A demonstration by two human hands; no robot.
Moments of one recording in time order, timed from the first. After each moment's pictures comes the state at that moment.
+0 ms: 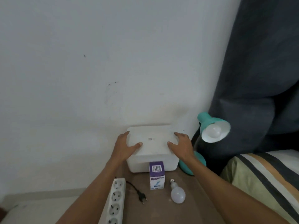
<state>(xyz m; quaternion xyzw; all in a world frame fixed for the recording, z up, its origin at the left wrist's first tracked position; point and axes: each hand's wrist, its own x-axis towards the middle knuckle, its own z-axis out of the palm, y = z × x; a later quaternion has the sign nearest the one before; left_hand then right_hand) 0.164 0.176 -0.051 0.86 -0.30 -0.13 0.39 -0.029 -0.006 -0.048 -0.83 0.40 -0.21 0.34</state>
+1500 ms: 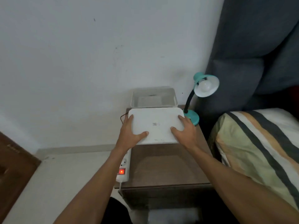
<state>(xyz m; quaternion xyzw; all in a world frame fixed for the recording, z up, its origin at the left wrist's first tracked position) 0.011 0.303 -0.065 0.85 -0.32 -0.11 0.41 -0.159 0.118 -0.076 -0.80 0.40 -0.25 0.38</state>
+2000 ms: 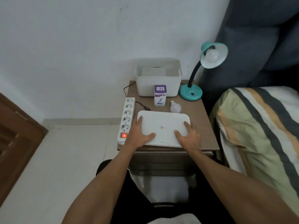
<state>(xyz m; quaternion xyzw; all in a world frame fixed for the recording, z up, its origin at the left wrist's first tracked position) -0.082 0.359 -0.154 0.88 -0.31 -0.18 0.32 -0.248 0.188 -0.175 -0.80 0.46 -0.17 0.34</state>
